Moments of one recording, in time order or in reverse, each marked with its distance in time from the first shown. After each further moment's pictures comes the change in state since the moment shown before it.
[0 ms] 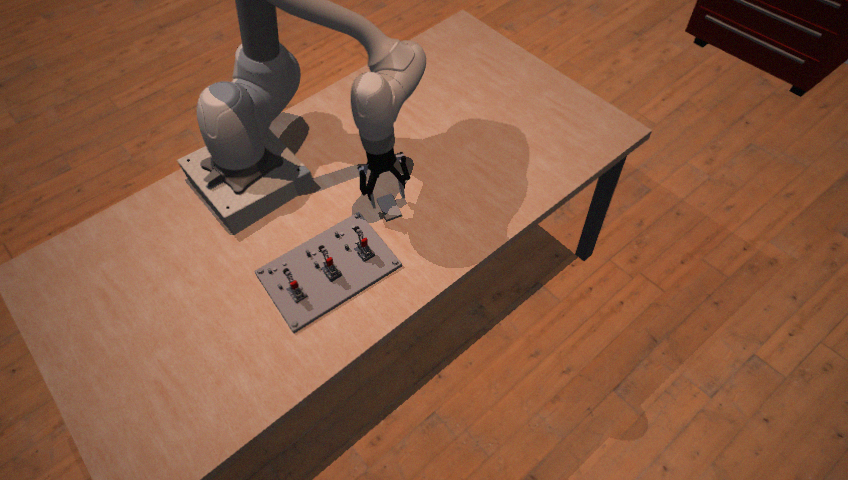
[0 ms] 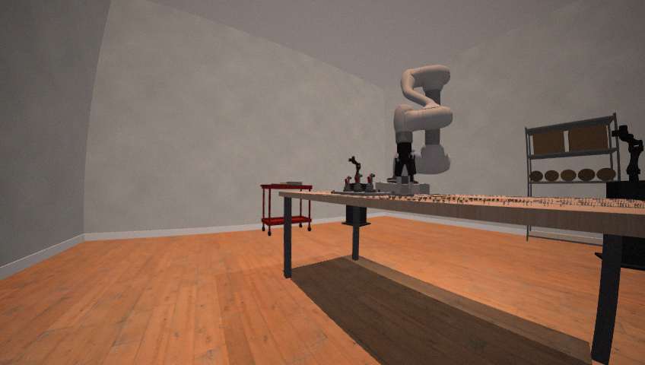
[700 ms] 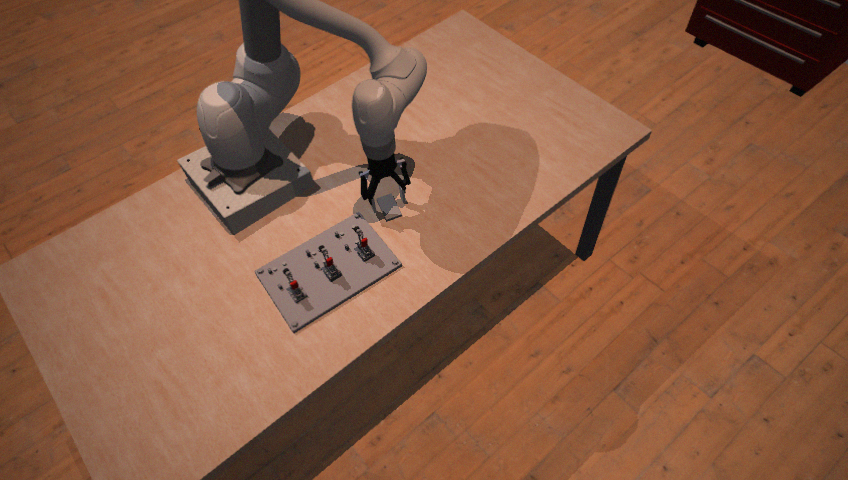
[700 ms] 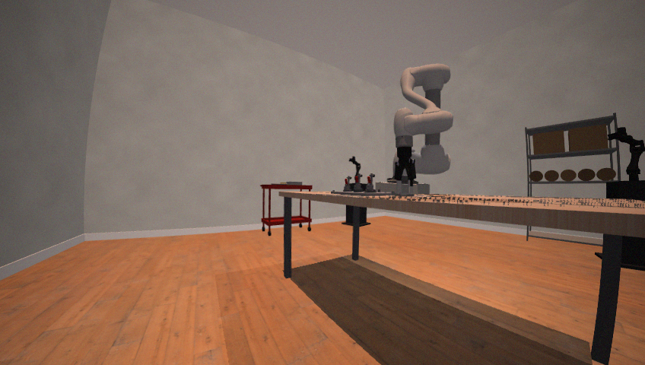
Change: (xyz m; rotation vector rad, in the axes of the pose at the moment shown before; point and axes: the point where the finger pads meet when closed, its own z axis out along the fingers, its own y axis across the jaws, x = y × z) arm 0.000 0.000 0.022 0.000 0.000 0.000
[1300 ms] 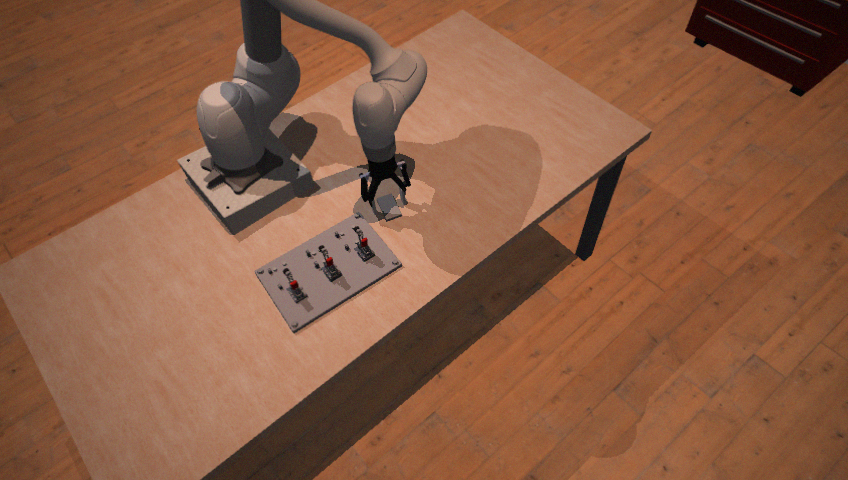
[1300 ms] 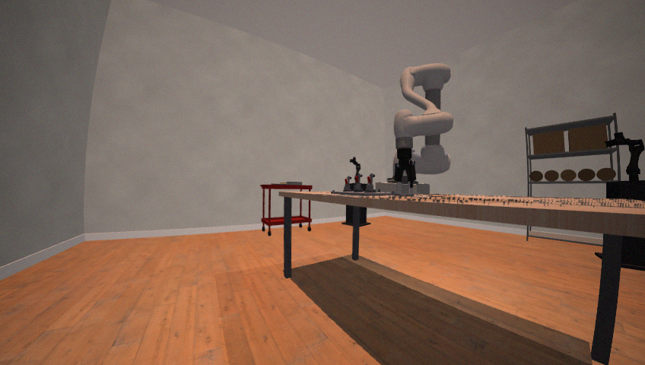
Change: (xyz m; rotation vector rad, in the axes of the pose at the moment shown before) arm 0.000 0.000 0.008 0.000 0.000 0.000
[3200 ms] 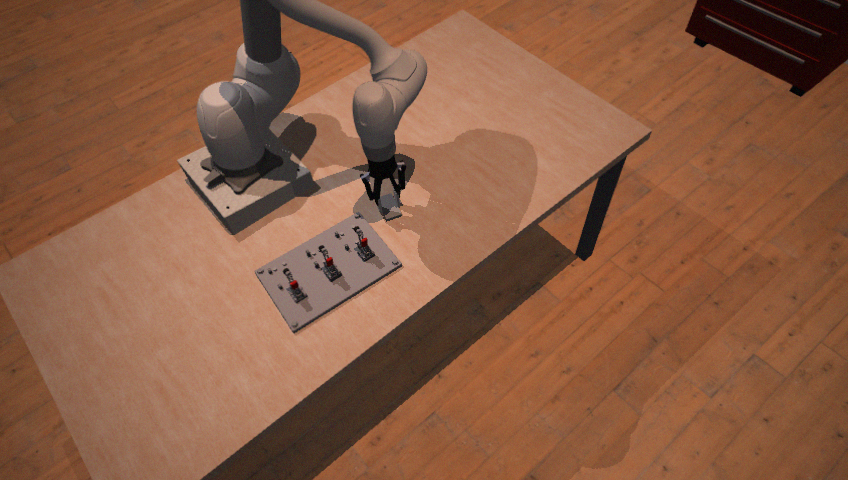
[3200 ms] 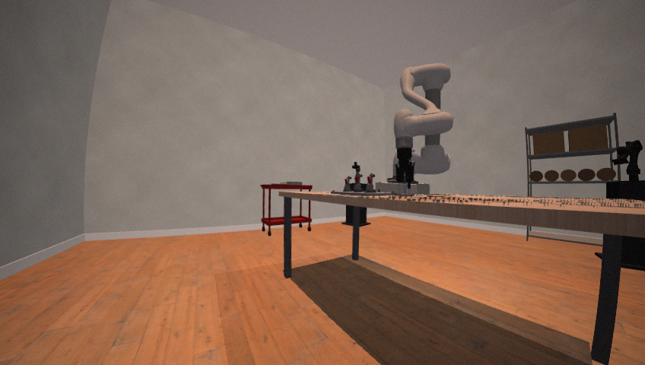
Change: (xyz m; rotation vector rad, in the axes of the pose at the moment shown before) arm 0.000 0.000 -0.002 0.000 0.000 0.000
